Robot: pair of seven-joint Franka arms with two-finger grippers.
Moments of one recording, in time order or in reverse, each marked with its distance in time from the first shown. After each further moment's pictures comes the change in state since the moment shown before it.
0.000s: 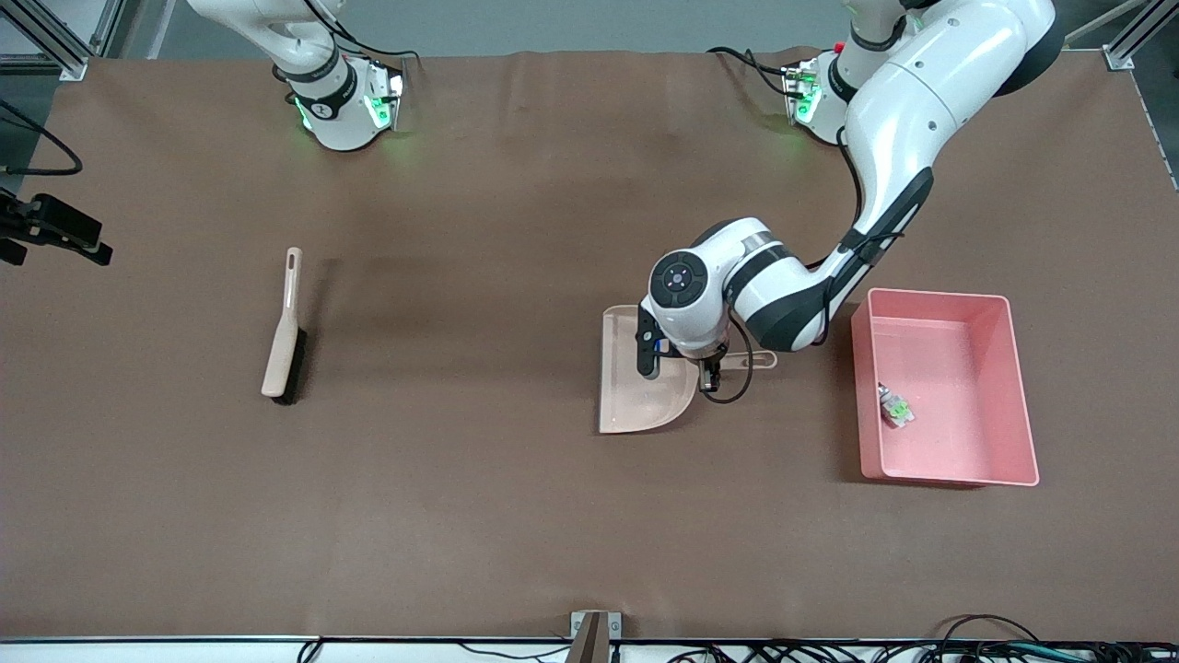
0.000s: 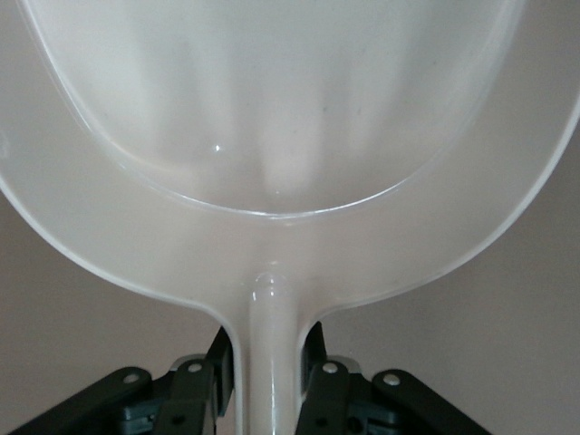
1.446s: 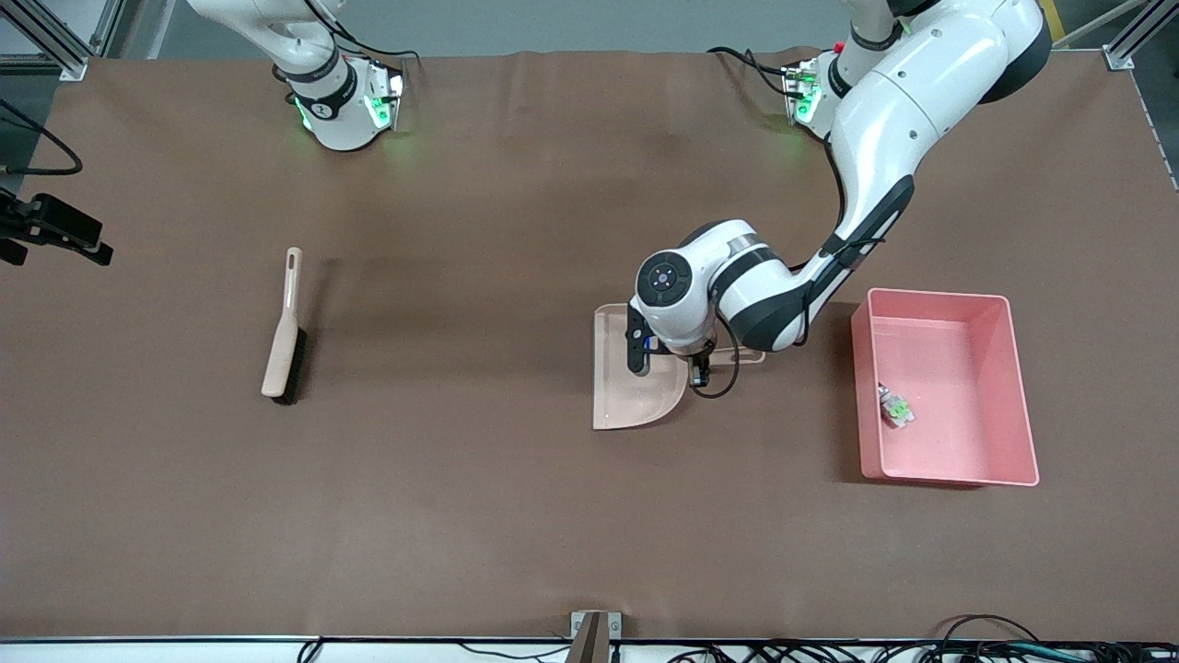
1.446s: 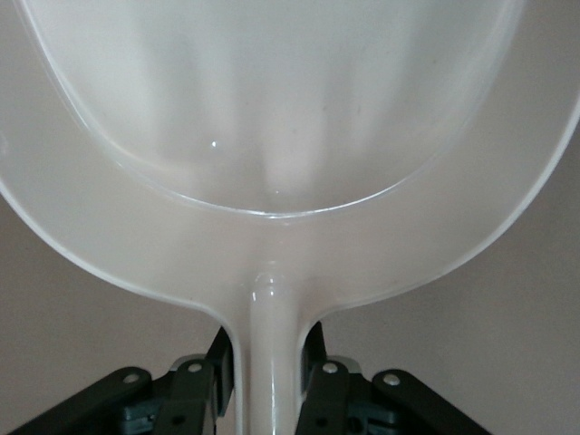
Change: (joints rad) left arm -0.035 0.018 0.014 0.000 0.000 0.004 -0.037; right arm 0.000 0.000 0.000 0.000 0.003 0.000 0.000
